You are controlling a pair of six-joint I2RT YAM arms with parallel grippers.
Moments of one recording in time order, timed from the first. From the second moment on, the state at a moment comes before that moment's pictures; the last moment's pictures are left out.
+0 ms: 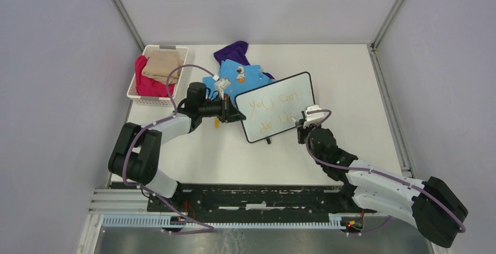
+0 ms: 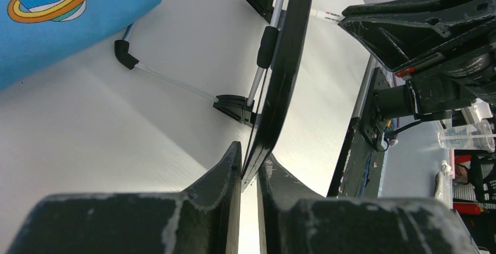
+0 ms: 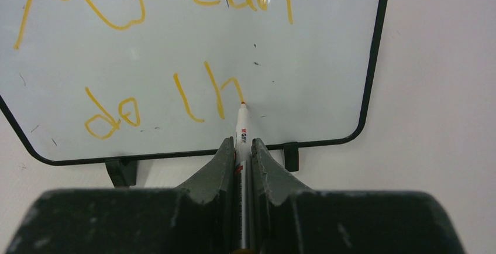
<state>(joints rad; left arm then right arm) -0.32 1.54 0.73 0.27 0.87 -0.29 0.80 0.93 0.30 0.35 0.52 0.14</state>
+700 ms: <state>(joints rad) -0.32 1.54 0.73 0.27 0.87 -0.29 0.80 0.84 0.25 0.33 0.52 0.16</state>
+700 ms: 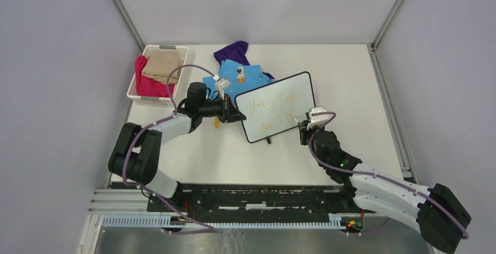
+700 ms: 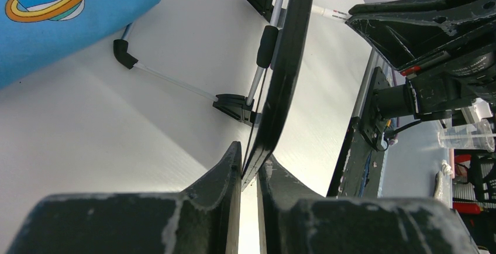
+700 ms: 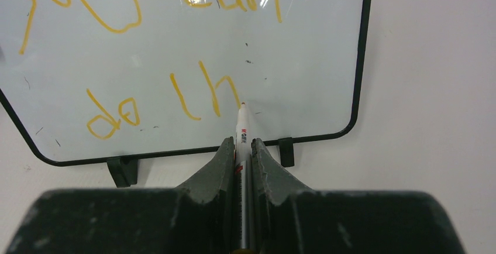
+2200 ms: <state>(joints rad) -0.33 1.54 0.73 0.26 0.87 -0.29 0.76 0.85 0.25 0.34 0.52 0.17</state>
